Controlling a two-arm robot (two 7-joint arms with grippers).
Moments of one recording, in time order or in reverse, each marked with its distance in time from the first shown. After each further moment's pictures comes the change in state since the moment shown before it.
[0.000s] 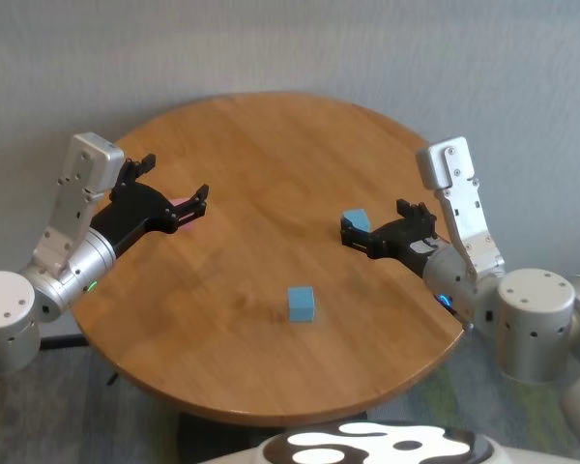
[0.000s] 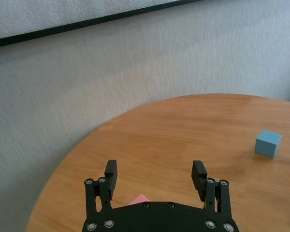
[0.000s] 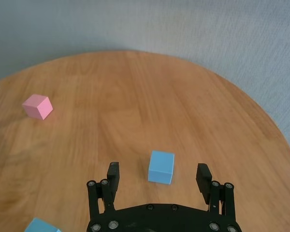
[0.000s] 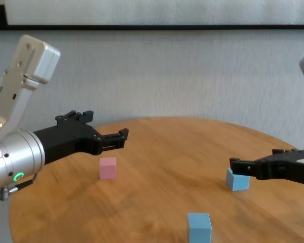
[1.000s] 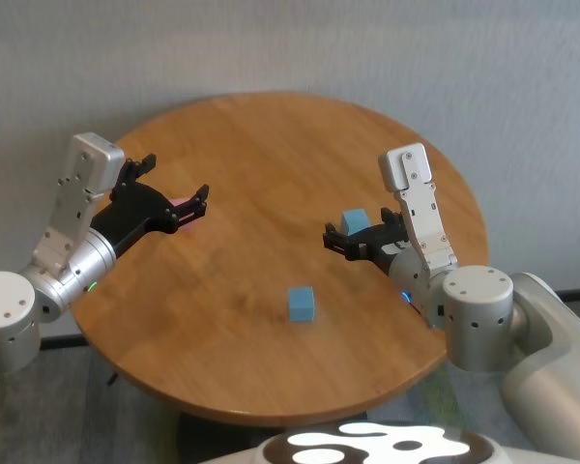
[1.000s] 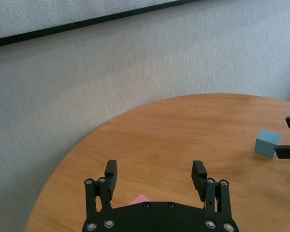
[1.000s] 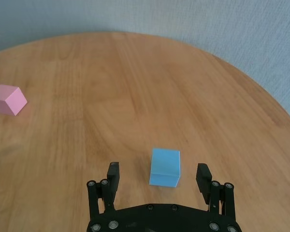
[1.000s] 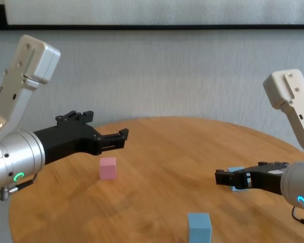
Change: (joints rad) left arm 0.000 0.000 0.000 0.000 0.000 0.000 0.000; right arm 0.076 -0.145 -0.010 0.167 -0.079 0.010 -0.065
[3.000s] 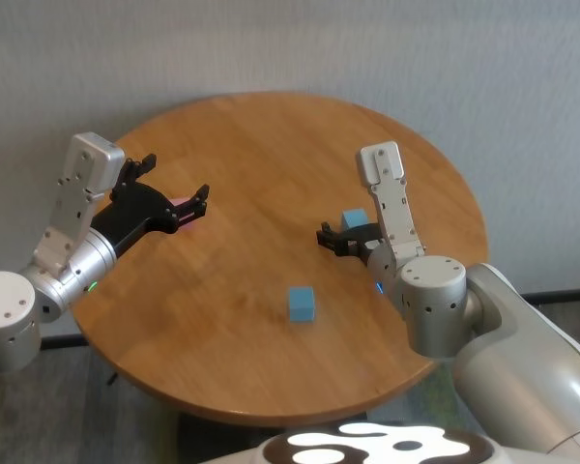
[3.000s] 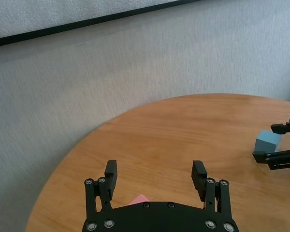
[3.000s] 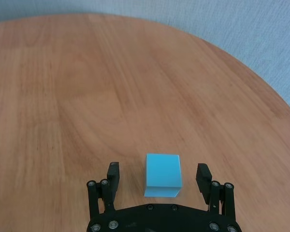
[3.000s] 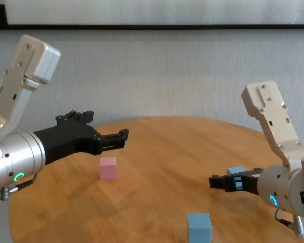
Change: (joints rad) left arm 0.000 0.000 0.000 0.000 0.000 0.000 0.000; right arm 0.078 -0.145 0.047 0.196 -0.113 0.016 -0.072
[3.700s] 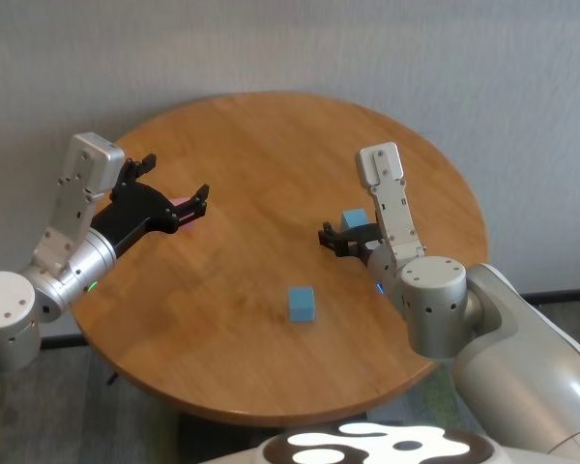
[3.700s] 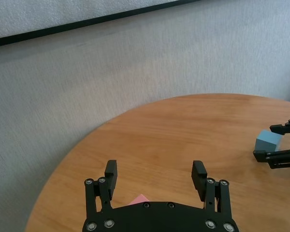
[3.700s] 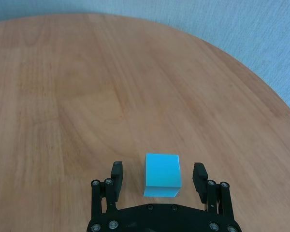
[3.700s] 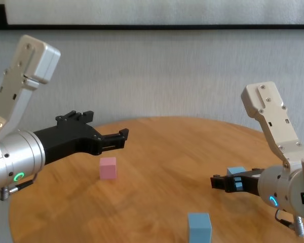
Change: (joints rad) left arm 0.000 0.000 0.000 0.000 0.000 0.000 0.000; right arm 0.001 -0.004 0.002 0.005 -0.008 -0.002 0.004
